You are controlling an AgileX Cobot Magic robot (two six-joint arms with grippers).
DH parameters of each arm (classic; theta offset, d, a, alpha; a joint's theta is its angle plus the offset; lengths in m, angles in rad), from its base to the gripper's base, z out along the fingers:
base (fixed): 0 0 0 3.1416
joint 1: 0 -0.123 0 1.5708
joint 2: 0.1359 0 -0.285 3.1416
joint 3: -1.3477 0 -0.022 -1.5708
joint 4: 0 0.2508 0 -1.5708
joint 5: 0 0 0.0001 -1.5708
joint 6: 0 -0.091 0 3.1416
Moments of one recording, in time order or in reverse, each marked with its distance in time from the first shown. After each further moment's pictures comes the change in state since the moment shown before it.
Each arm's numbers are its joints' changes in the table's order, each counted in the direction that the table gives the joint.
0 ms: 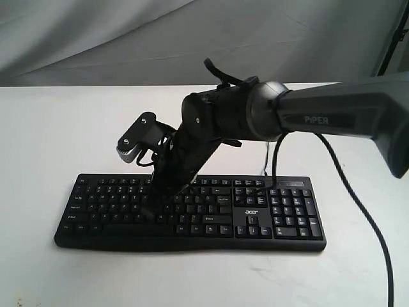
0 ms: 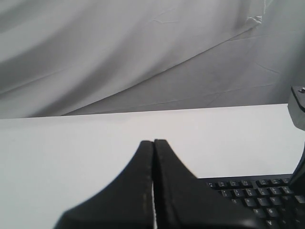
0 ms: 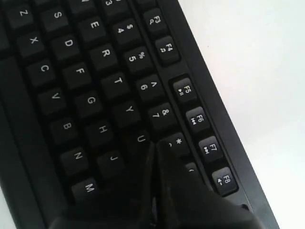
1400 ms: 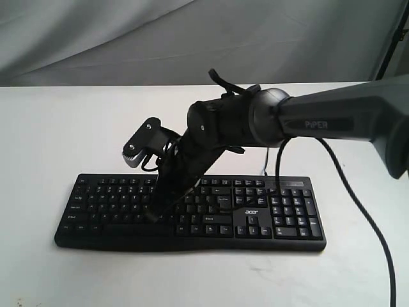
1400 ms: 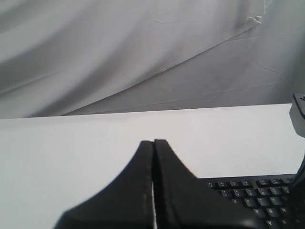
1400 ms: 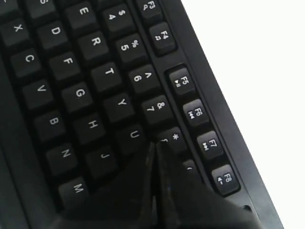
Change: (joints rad) left arm 0.000 0.000 0.000 0.000 0.000 0.000; right arm 0.012 0.006 -0.038 0.030 -0.059 0.039
